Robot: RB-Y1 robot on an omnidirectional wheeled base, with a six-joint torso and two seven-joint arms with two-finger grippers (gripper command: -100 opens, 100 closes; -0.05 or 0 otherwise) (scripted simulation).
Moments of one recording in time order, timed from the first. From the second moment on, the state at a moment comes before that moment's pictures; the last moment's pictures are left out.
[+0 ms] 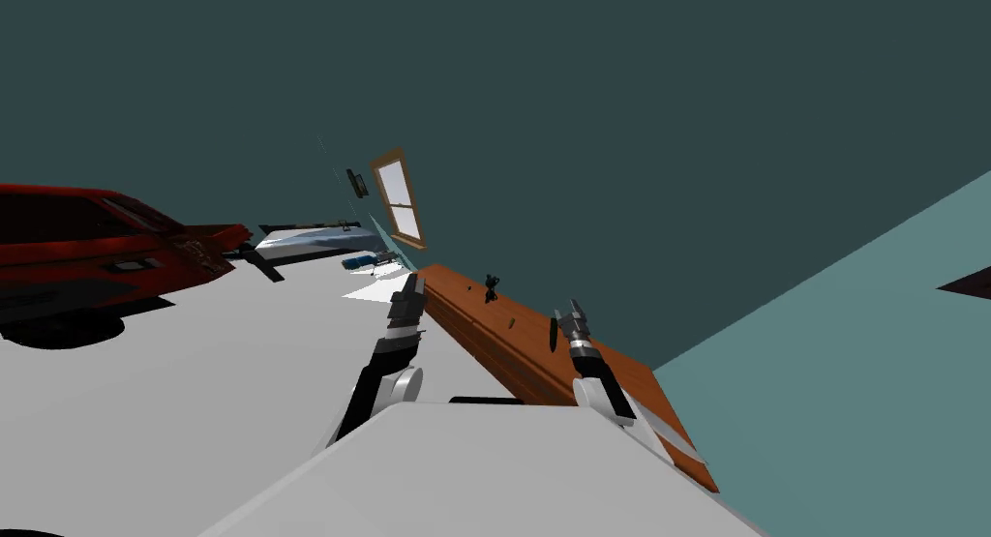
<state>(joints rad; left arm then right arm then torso) 0.49 -0.01 -0.06 -2.23 0.07 -0.44 -0.11 0.41 -0.21 -0.05 -1.90 -0.22 -0.26 -0.34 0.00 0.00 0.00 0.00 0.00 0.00</state>
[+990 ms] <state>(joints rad) 0.49 -0.01 -0.06 -2.23 0.07 -0.44 -0.11 0.32 -0.29 -0.12 -1.61 -0.41 -0.09 -0.60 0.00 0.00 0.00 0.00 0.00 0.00</state>
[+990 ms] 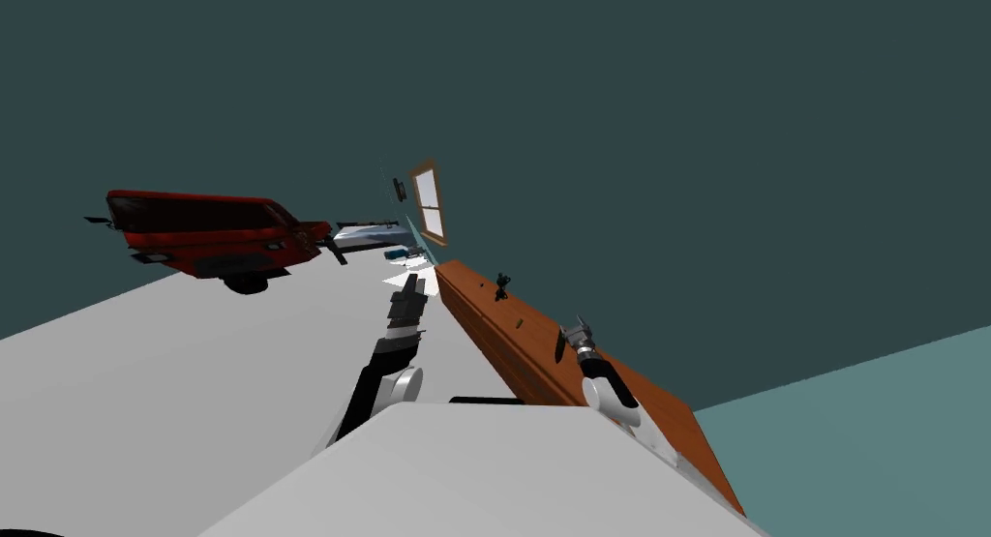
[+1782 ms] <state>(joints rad) 0.49 -0.01 -0.06 -2.23 0.07 -0.44 -0.11 0.24 -0.35 -0.18 -1.39 -0.57 0.08 -0.82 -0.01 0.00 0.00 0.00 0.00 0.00</state>
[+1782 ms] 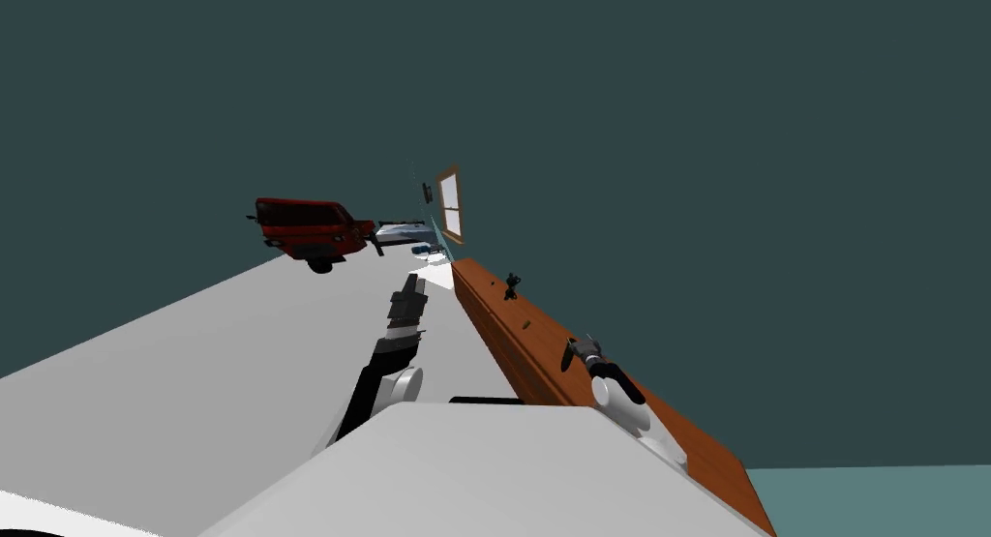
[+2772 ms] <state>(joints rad) 0.49 -0.01 -0.06 -2.23 0.07 -0.44 -0.11 0.17 -0.43 -0.25 -1.12 -0.78 0.28 -1.11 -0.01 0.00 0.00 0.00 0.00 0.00</state>
